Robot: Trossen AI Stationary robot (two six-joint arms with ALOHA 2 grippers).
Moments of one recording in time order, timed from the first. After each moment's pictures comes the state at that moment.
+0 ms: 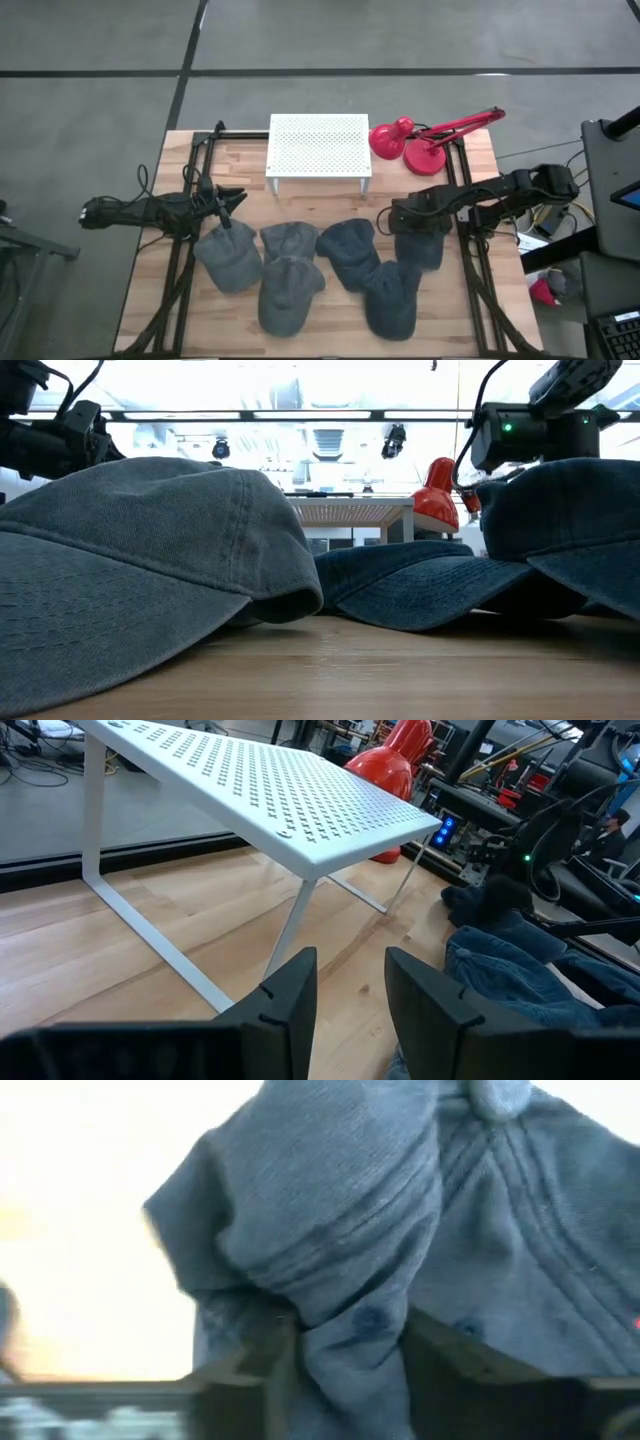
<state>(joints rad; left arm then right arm) -0.09 0.02 0.11 -0.32 -0.58 -0.50 -0.03 1.31 0.60 -0.79 0.01 1.54</state>
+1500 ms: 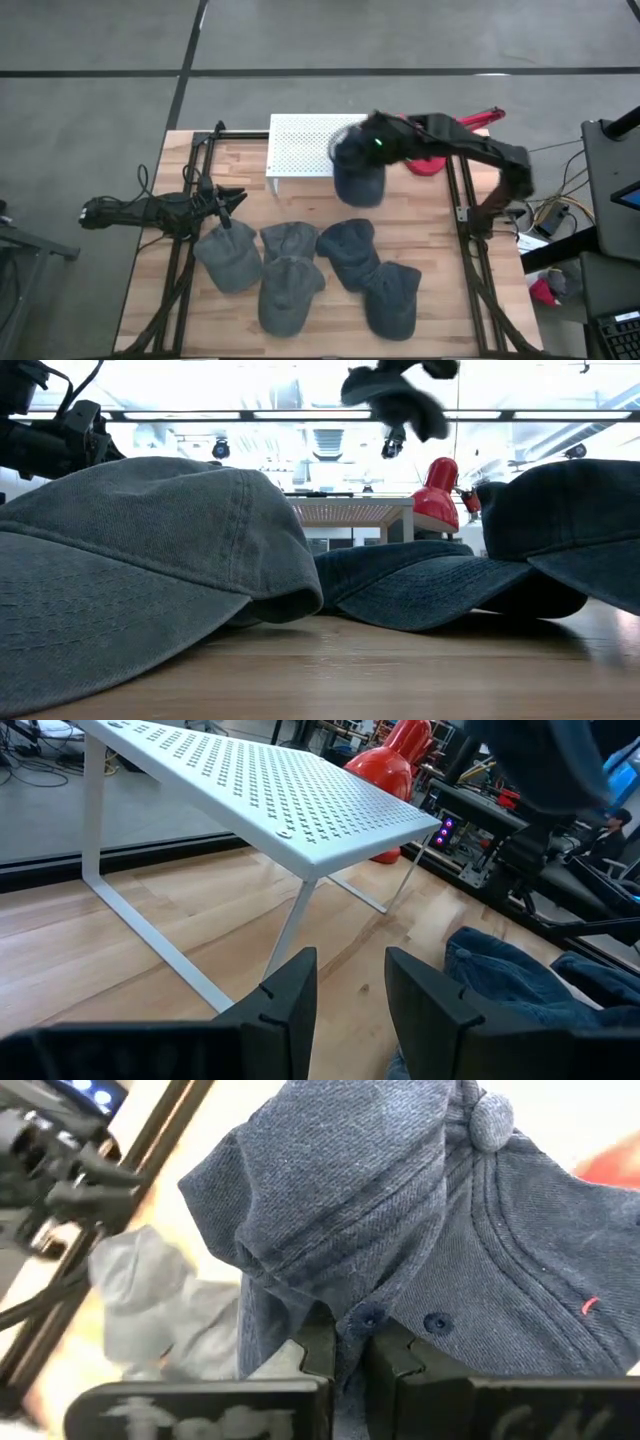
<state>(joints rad) -0.09 0.03 0.11 -0.32 -0.58 -0.50 -0.15 1.68 1.99 -1.24 0.24 0.89</state>
